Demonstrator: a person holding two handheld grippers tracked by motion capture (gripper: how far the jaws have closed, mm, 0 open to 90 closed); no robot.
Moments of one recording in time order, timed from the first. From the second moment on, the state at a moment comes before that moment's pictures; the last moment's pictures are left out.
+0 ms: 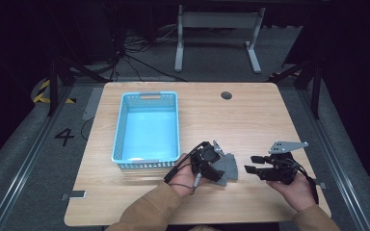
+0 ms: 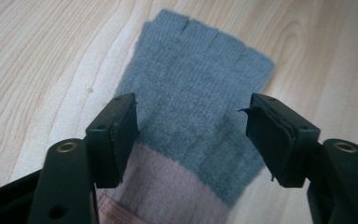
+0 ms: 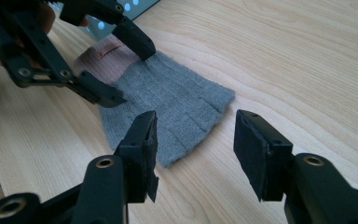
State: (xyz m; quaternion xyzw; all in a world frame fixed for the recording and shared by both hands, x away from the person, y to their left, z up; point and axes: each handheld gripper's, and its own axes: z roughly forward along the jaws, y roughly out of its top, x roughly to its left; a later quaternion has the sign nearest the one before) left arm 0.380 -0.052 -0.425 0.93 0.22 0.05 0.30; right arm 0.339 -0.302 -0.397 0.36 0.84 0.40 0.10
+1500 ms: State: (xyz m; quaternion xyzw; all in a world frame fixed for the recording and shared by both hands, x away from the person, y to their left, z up) left arm 0.383 -0.065 -0.437 0.94 0.22 0.01 0.26; right arm 0.338 -0.306 -0.397 0.37 0.84 0.40 0.07
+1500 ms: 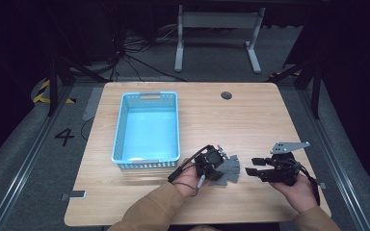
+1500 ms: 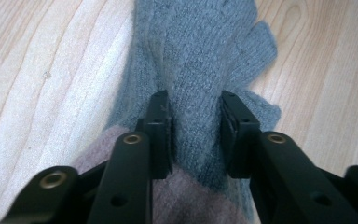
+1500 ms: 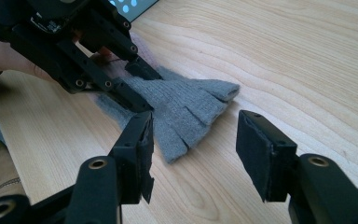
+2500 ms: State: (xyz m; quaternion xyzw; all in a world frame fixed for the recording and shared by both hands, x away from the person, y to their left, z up) left arm 0.387 -0.003 -0.342 0.91 0.22 0.04 0.35; right arm 0.358 -0.302 -0.396 0.37 0.83 0.41 0.06
